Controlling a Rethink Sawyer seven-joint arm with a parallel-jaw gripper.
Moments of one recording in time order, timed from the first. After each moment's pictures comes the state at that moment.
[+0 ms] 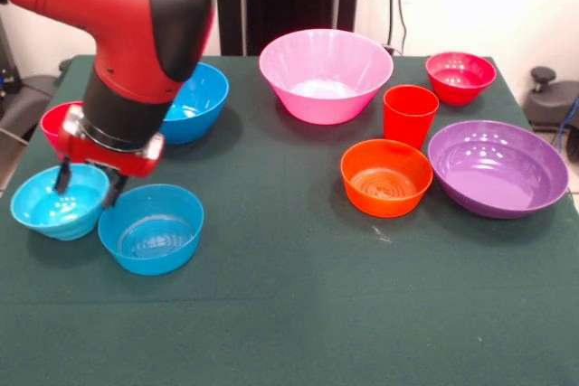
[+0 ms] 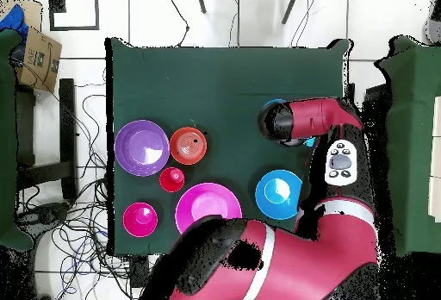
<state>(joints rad) -0.37 -0.32 -0.06 1.13 -0.61 0.69 1.81</state>
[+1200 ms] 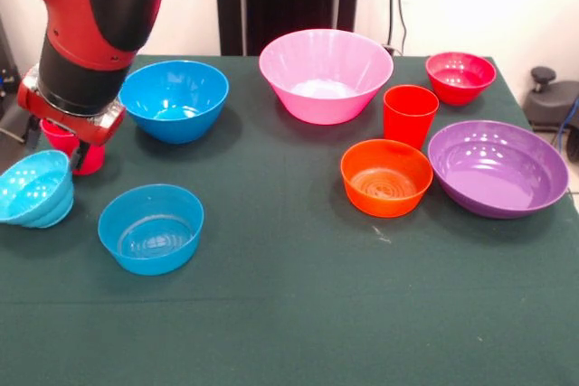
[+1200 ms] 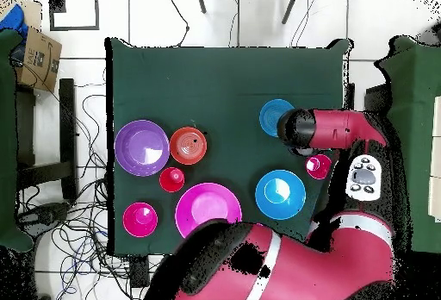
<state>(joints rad) -0.39 -0.34 -0.17 1.18 -0.45 0.69 1.90</state>
